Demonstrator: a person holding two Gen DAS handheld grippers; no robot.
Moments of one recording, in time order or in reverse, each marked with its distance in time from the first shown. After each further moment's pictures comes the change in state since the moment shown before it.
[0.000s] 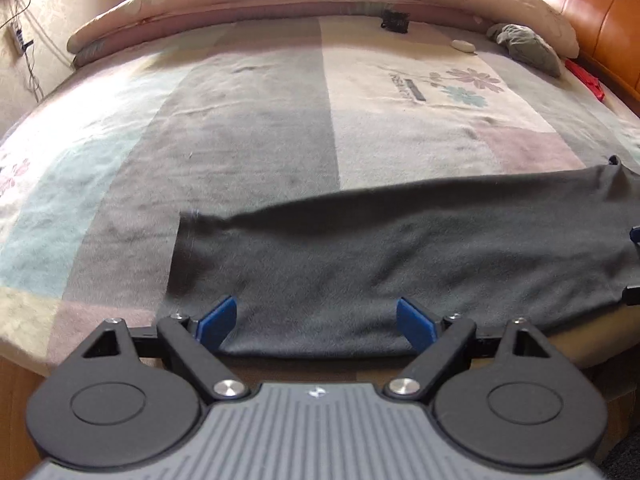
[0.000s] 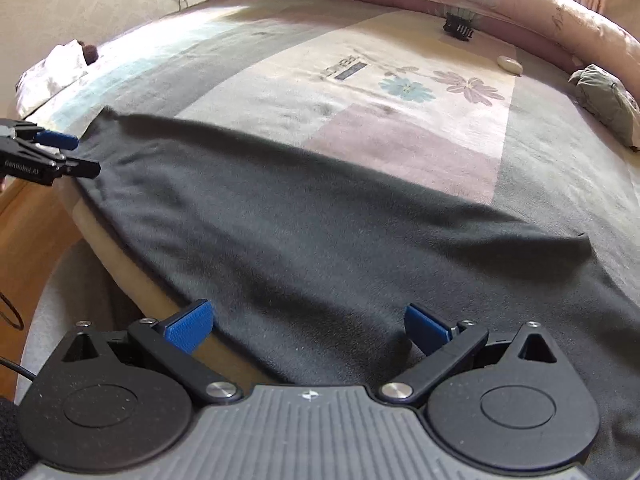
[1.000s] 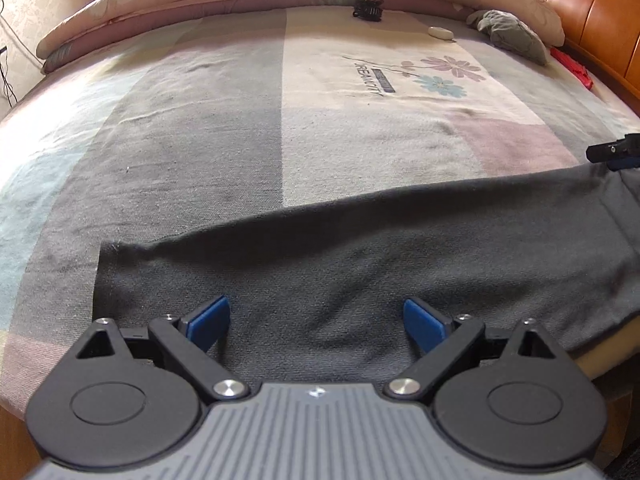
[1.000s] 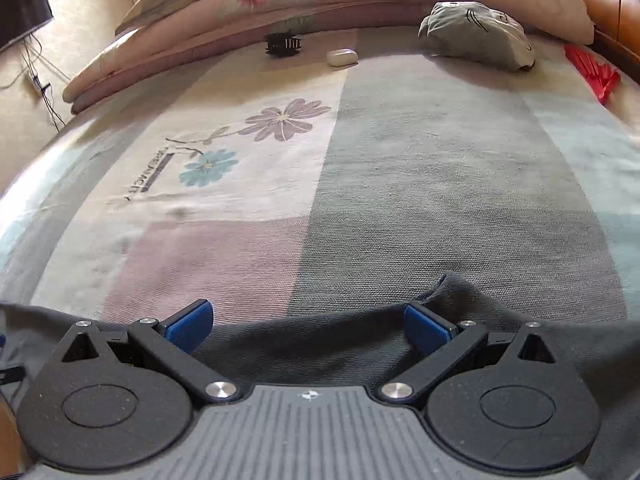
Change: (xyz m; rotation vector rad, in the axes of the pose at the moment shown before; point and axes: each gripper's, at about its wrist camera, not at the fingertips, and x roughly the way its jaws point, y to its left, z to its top) left arm 0.039 -0.020 0.017 0.003 0.036 -0.048; right arm 0.030 -0.146 0.038 0.426 -0.120 -0.061
